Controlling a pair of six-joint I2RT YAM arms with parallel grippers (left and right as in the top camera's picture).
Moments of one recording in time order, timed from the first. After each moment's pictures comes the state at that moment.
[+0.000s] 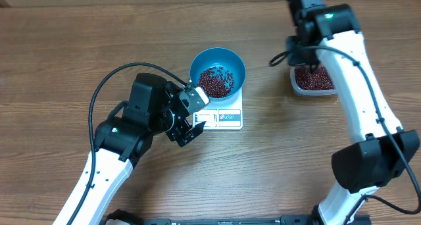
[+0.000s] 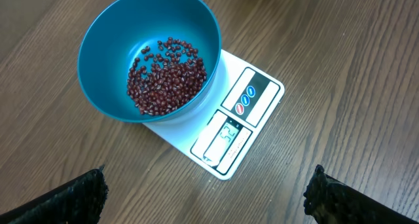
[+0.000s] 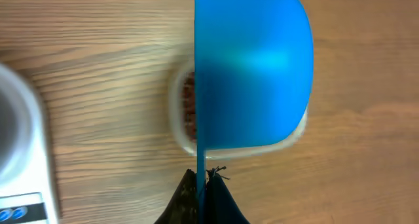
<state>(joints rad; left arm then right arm) -0.38 1.19 1.00 -0.67 0.30 0.55 0.18 1.91 1.98 -1.38 0.30 0.20</state>
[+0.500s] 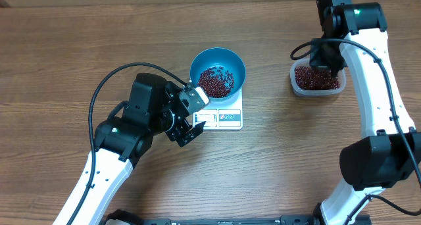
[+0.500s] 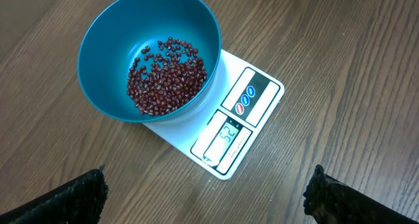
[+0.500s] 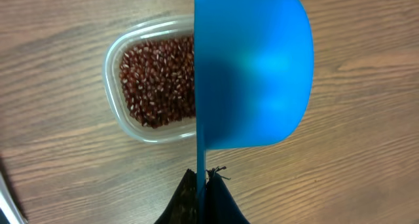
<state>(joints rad) -0.38 1.19 1.00 -0.67 0.30 0.55 0.08 1.91 1.95 -1.45 0.30 0.22</state>
